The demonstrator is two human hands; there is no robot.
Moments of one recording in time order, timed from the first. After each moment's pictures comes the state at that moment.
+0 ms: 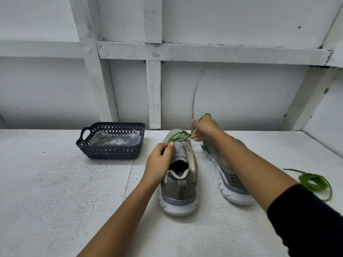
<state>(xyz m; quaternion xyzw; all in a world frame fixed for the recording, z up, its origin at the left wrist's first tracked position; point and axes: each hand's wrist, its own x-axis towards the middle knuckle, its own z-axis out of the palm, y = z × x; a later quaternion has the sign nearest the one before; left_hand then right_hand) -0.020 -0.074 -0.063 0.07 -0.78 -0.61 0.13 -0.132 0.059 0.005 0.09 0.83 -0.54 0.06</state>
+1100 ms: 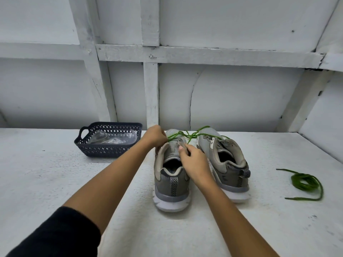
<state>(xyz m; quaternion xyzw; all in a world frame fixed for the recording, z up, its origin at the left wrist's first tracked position) -0.091 -0.089 -0.014 0.04 -0.96 -0.28 0.01 -0.010 0.056 -0.036 -0.06 0.87 -0.48 -0.06</state>
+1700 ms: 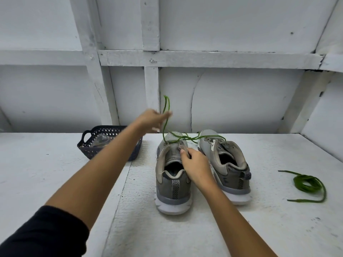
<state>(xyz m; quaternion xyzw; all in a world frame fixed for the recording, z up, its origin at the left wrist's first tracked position) -0.088 -0.106 0.040 0.03 -0.87 -0.48 -0.02 -0.011 0.056 -0.035 -0.06 0.89 -0.45 -0.06</state>
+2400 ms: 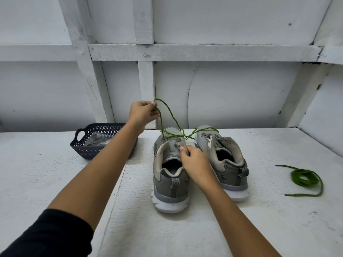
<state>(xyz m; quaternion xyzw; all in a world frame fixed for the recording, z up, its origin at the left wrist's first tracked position) -0.104 -0.102 0.033 0.07 -0.66 -0.73 0.14 -0.013 0.062 -0.035 -0.06 0.90 -0.42 -0.08</state>
